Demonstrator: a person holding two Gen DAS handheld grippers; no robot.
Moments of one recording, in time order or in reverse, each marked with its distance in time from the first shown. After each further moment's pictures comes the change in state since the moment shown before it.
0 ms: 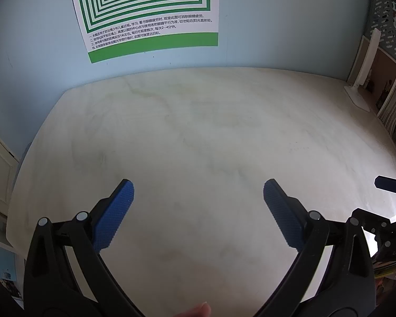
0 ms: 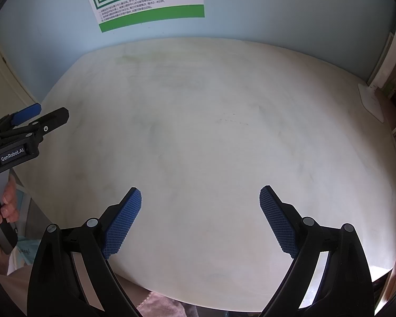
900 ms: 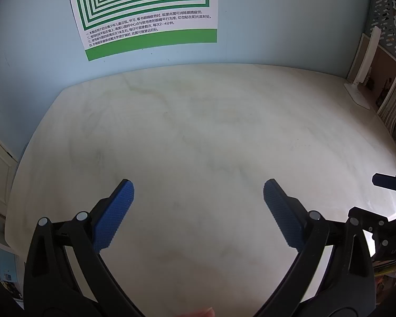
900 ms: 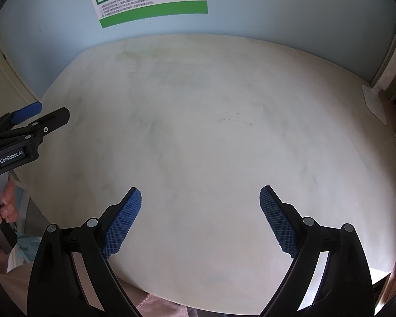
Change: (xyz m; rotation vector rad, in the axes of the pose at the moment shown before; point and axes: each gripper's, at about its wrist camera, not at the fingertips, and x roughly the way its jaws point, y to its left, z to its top) left arm 0.012 -0.005 0.005 0.007 0.009 -0.009; right arm 0.011 0.002 0.009 -0.001 0.019 -0.002
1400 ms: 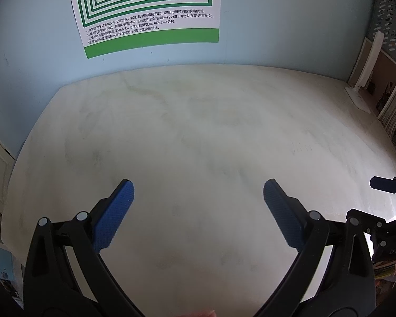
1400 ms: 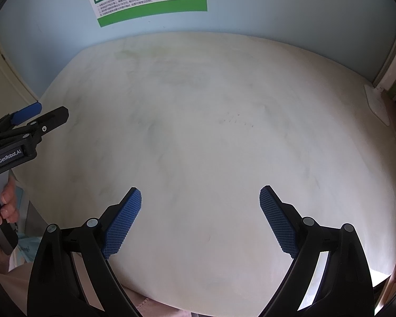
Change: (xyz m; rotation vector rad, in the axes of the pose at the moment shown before) left arm 0.014 0.000 0.004 -0.017 0.005 -0.010; right arm 0.008 -0.001 0.007 0.009 0.012 -0.003
